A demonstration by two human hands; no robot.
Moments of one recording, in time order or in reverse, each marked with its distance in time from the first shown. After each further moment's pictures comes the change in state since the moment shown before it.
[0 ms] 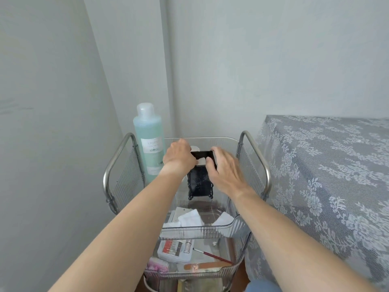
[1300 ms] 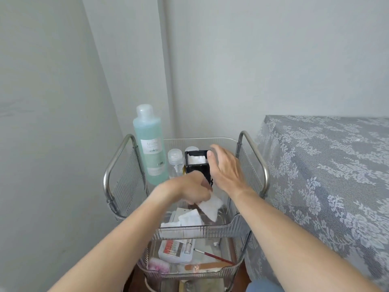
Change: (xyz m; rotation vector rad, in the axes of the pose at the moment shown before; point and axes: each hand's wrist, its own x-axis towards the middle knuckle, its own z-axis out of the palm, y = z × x) left_hand -0.062 -0.008 0.003 -0.068 -0.704 0.197; right_hand 0.000 0.004 0.000 0.147 -0.003 0.084
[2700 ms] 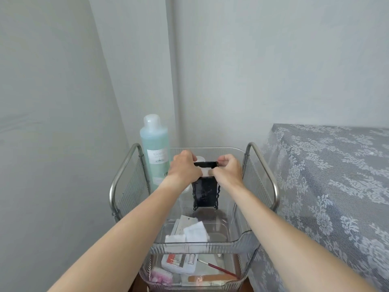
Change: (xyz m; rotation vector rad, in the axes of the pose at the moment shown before) left_hand 0.057 -0.021 -0.047 -0.067 0.674 -0.118; right_hand 0.037 -0.014 0.011 0.463 0.044 0.476
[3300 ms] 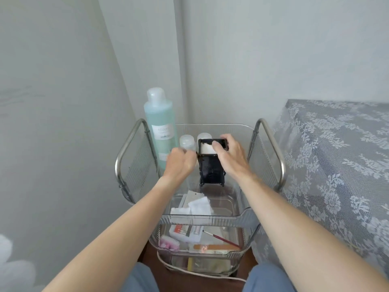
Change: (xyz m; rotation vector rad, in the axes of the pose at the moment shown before) left_hand -0.049 -0.021 0.006 -0.328 0.034 -0.173; right_hand -0.001 0.027 -0.004 -0.189 -0.162 -0.179
